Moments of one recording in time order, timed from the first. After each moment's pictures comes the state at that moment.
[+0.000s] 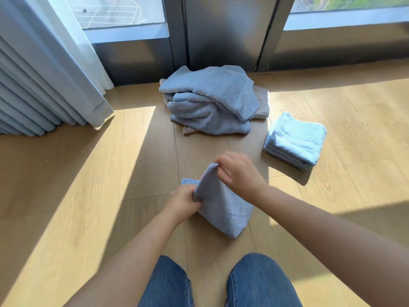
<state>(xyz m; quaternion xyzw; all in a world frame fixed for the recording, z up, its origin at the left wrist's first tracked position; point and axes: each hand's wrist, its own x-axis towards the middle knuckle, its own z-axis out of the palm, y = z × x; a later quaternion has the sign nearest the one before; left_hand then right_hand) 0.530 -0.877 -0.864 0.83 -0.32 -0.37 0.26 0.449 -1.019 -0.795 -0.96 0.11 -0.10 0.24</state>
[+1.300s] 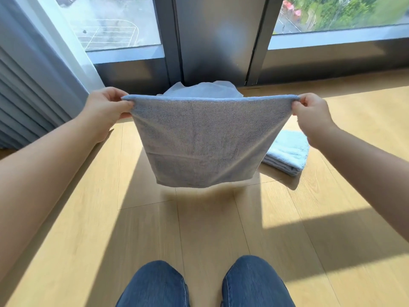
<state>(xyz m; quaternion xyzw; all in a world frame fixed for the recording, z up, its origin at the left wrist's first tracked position) 0.668 -0.877 -0.678 0.81 -0.18 -0.17 0.53 0.423 -1.148 -0.693 -0.74 0.45 -0.25 0.43</state>
